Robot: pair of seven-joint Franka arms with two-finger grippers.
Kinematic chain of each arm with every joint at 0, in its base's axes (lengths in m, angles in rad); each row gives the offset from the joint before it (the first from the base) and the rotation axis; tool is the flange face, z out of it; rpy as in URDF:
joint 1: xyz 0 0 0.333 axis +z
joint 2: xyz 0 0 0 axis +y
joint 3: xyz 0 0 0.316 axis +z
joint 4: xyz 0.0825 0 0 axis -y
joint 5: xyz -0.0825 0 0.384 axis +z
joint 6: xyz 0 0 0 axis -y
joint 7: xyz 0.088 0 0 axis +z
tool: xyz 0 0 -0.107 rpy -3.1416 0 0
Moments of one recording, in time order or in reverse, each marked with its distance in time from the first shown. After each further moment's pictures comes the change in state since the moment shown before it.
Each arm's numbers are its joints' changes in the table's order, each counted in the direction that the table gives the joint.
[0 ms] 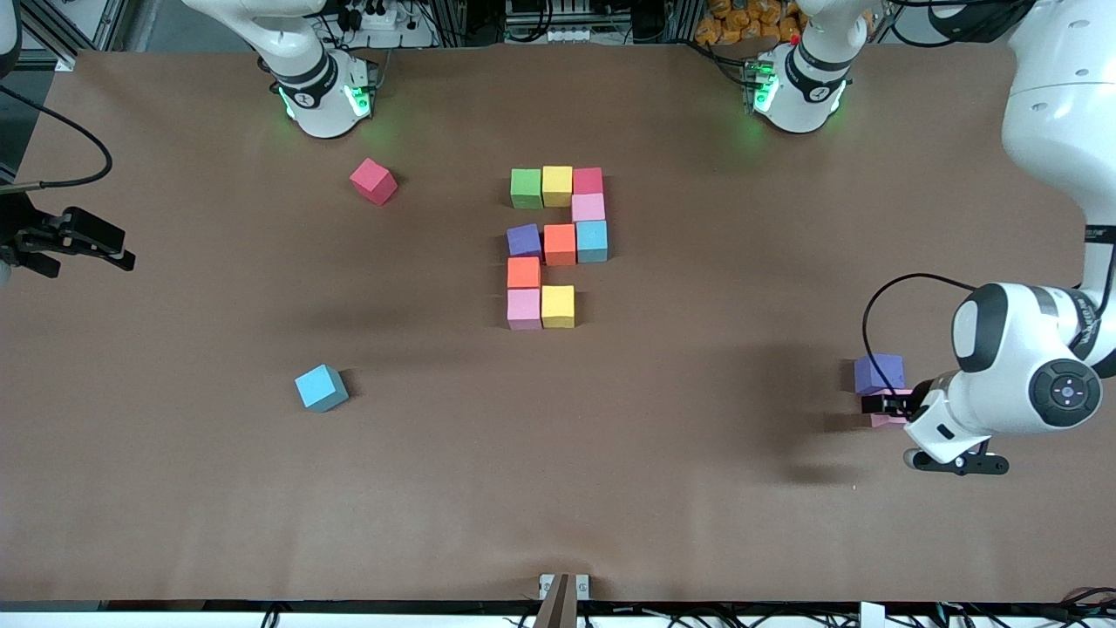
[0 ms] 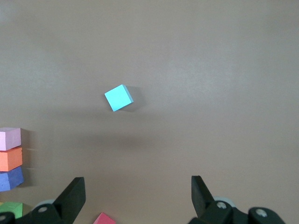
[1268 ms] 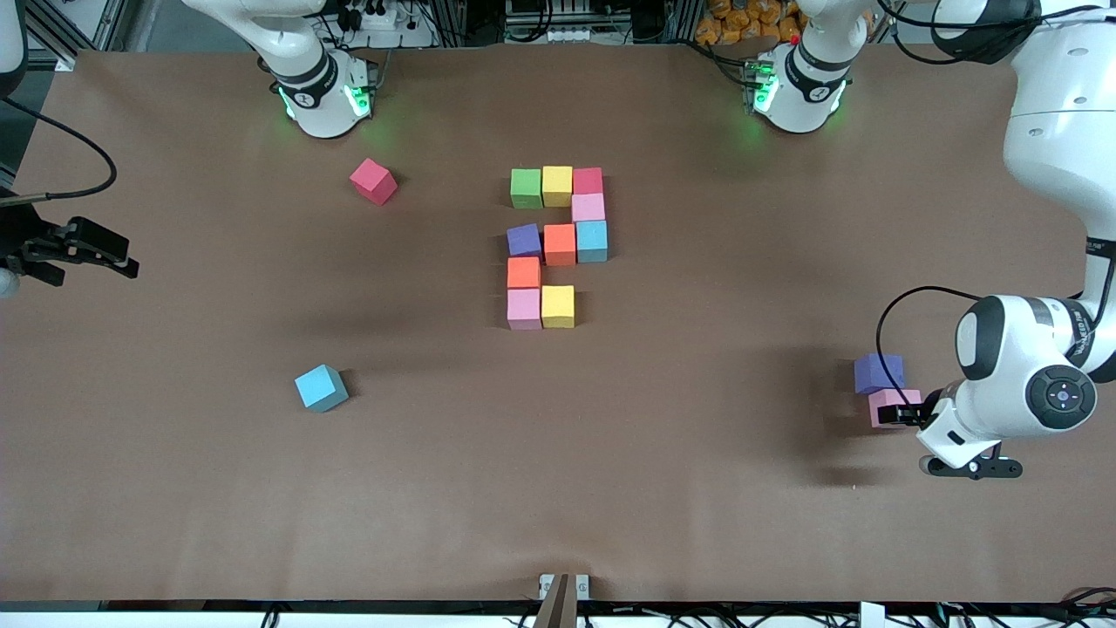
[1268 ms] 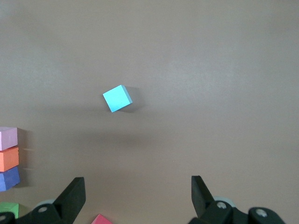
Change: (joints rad) left arm 0.018 0.042 0.047 -0.015 0.059 0.088 0.000; right arm -0.001 0.021 -0.002 0.000 0.000 0.013 0.017
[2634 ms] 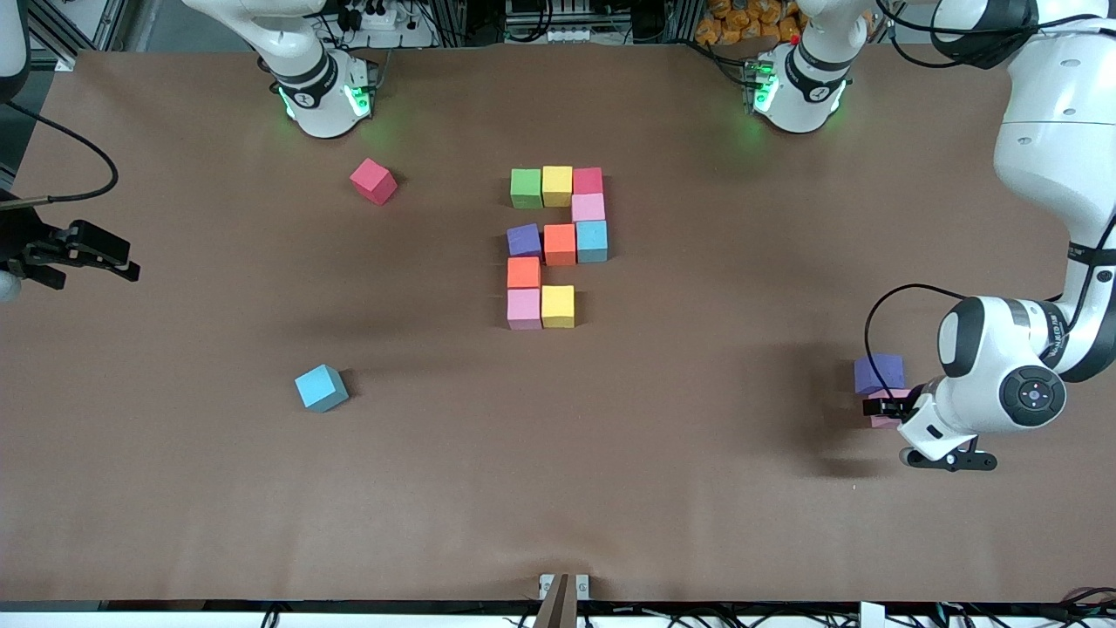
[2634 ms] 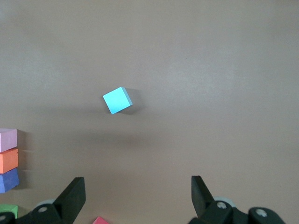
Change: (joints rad) left arm 0.005 0.005 0.002 -0.056 0.007 0.024 0.000; right arm 0.000 0.005 0.001 0.000 0.000 0.011 0.002
